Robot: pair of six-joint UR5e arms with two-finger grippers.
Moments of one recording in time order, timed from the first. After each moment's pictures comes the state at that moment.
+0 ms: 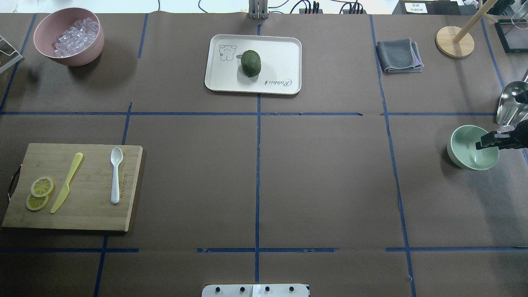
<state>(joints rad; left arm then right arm) -1.59 -1.56 -1.55 -1.53 -2.39 0.18 1.10 -1.67 1.48 -0.74 2.25 0.81</state>
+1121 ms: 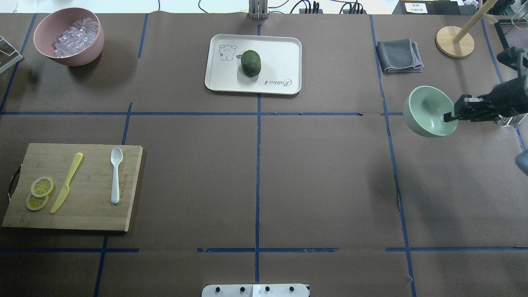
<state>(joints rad) -1.59 -1.55 -1.56 -1.53 -2.41 0.17 1.10 -1.51 1.74 -0.88 2.41 1.11</state>
